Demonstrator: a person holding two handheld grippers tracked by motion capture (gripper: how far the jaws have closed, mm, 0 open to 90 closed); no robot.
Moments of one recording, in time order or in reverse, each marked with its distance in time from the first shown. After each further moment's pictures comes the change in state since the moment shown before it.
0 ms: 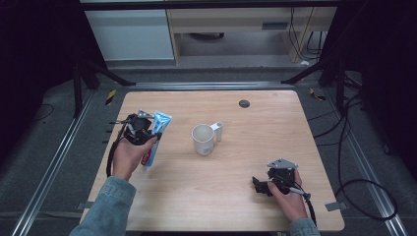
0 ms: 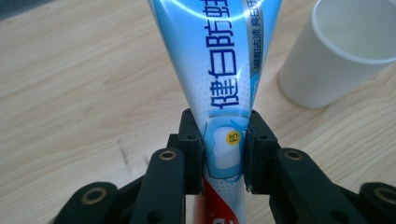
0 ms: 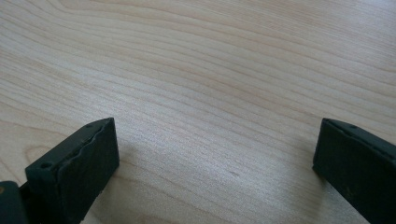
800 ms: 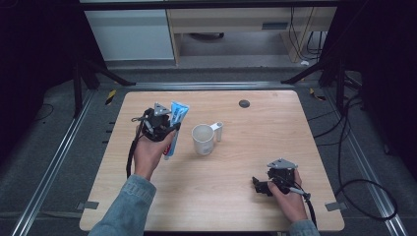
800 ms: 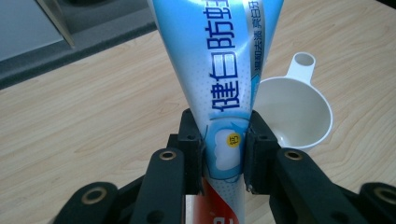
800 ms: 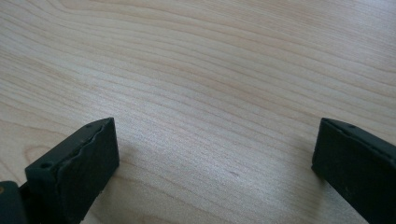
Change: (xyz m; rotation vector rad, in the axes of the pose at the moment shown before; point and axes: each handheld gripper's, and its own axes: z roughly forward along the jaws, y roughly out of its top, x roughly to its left) left arm -0.044 0.031 0.002 -0.177 0.006 0.030; right arm 0.000 0.000 0.000 0.000 -0.004 -0.004
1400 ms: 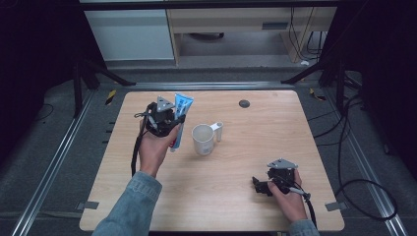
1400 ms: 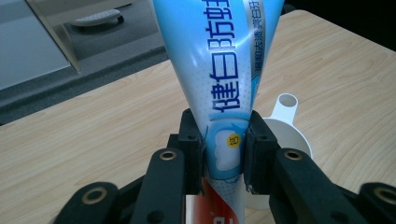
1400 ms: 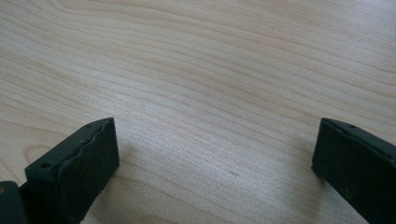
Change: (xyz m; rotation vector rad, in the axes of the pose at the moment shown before) left arm -0.012 0.022 -0.007 -0.106 0.013 0.002; right arm 0.000 0.000 0.000 -0.001 0.001 0.000
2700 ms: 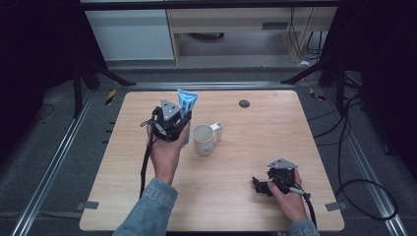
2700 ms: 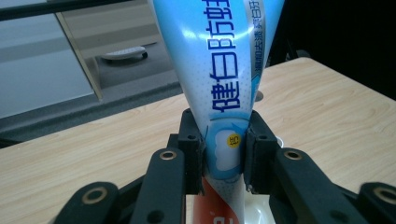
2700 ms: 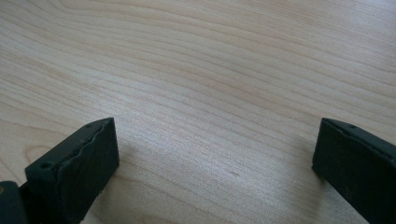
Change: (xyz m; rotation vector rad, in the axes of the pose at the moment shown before) left arm -0.036 0.002 -0.009 -0.168 0.097 -0.050; right arm 0.000 0.000 0.000 0.001 0.001 0.001
